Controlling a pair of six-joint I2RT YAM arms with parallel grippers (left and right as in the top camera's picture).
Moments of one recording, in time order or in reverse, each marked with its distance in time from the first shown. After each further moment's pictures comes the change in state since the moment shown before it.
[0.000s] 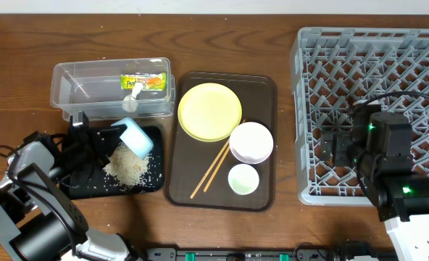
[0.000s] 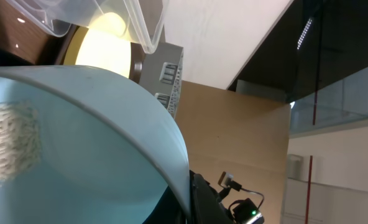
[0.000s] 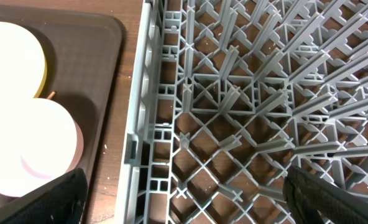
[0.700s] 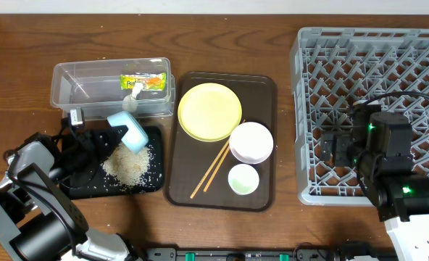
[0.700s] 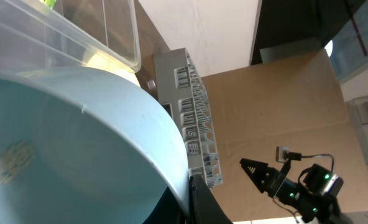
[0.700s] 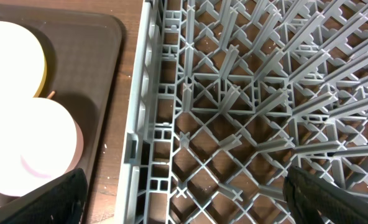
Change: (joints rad) left arm 0.000 0.000 0.000 -0.034 -0.001 0.507; right arm 0.000 0.000 0.000 -0.002 0.000 0.000
